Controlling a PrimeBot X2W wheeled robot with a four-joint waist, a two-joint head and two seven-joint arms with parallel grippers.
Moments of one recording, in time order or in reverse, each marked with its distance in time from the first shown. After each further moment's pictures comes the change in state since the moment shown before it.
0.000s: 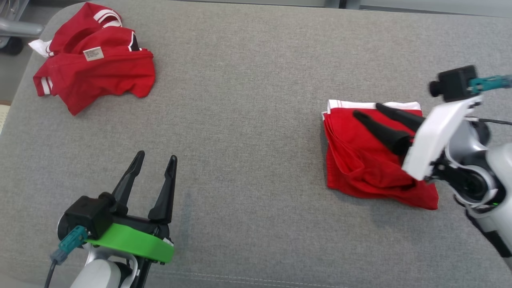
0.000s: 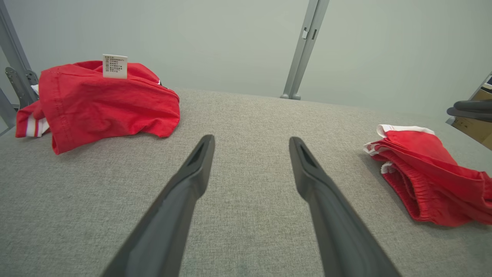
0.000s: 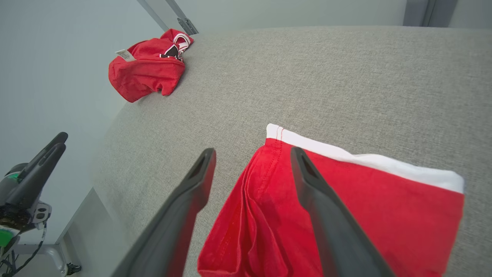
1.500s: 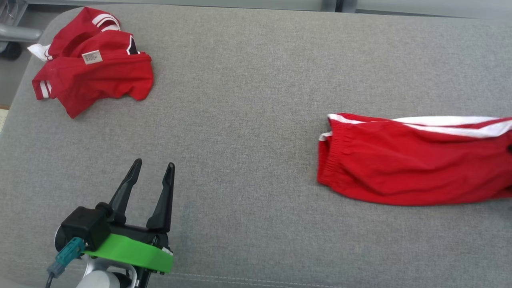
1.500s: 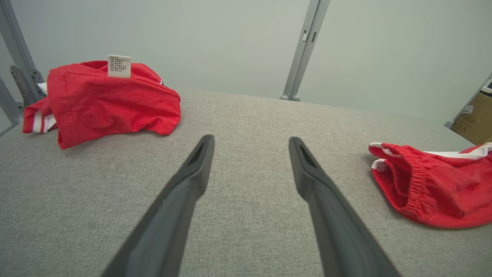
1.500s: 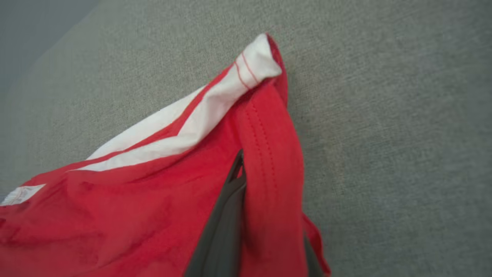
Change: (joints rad) left arm 0.053 0.019 -0.002 -0.063 -0.013 0.035 0.000; right arm 0.041 -0.193 -0.232 0.622 0.179 -0.035 -0.009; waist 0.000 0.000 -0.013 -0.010
